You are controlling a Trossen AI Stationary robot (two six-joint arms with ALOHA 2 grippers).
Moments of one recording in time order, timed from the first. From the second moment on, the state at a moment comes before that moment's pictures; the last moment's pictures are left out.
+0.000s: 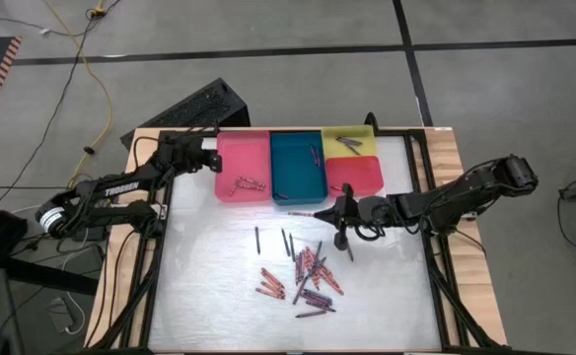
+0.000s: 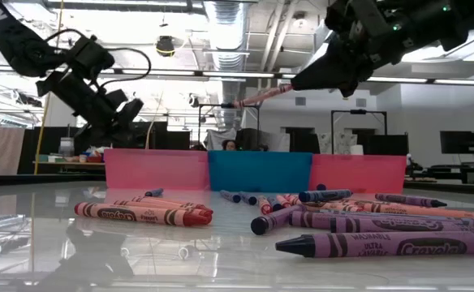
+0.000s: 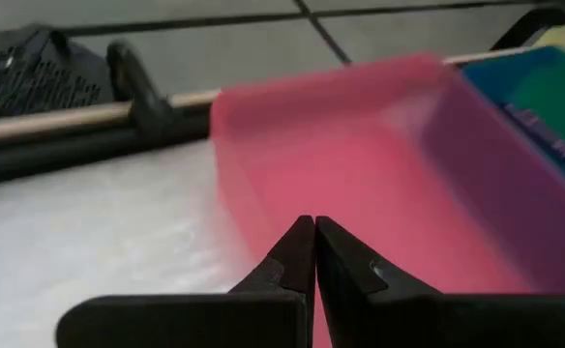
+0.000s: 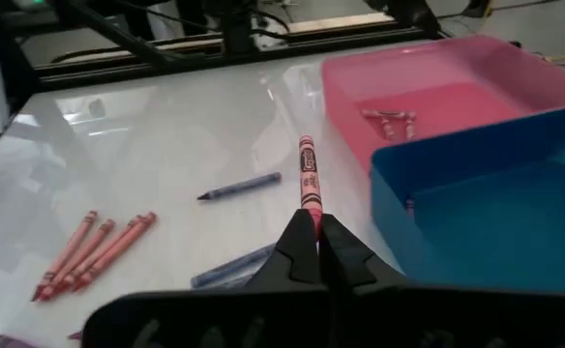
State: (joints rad) left arm 0.91 1.06 0.34 0.27 0.00 -0.33; right arm 0.18 1.20 0.57 0.30 0.32 0.19
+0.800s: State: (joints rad) left arm 0.70 0.52 0.53 -0.11 0.13 -0.36; right arm -0.03 1.91 1.32 0.14 0.34 -0.13
